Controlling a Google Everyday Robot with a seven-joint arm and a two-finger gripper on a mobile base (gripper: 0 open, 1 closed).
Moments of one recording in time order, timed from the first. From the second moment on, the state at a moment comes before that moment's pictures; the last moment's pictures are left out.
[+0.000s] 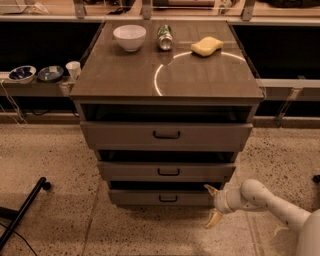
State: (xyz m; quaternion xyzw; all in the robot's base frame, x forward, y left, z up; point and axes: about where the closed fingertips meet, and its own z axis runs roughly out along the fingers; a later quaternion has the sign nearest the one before) arm 0.549 -0.213 0.279 -0.61 0.71 0.19 0.30
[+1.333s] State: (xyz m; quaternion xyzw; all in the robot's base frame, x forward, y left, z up) arm 0.604 -0.221 0.192 -0.61 0.73 0.14 0.27
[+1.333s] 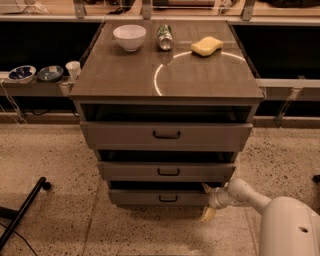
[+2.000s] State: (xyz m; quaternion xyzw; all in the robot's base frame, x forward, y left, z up) arm 0.618 -0.222 0.178 -0.62 0.73 0.13 0.26
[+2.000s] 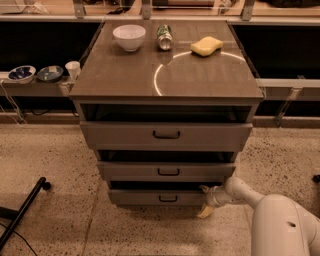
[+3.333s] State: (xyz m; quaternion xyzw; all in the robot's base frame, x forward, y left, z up) arm 0.597 -0.214 0.175 -0.62 0.73 0.13 0.24
